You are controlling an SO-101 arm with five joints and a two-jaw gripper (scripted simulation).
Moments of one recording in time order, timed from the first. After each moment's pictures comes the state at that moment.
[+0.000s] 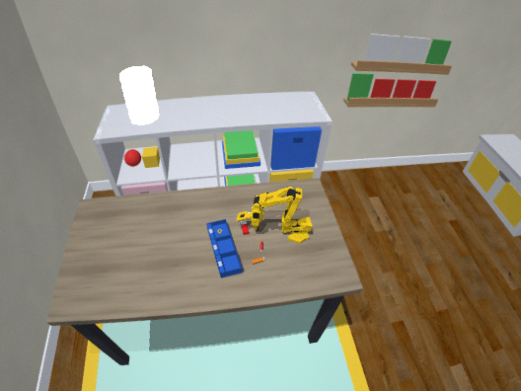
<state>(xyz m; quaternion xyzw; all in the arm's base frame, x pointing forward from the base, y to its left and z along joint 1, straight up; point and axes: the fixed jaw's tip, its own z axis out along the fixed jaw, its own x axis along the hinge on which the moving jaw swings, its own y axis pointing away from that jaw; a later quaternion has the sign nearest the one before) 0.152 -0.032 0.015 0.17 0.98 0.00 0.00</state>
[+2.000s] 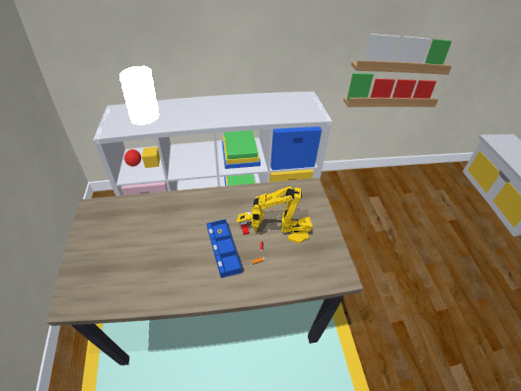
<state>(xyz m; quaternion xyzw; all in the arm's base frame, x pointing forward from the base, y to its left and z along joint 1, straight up) 0.151 -0.032 0.007 0.17 0.98 0.00 0.00</state>
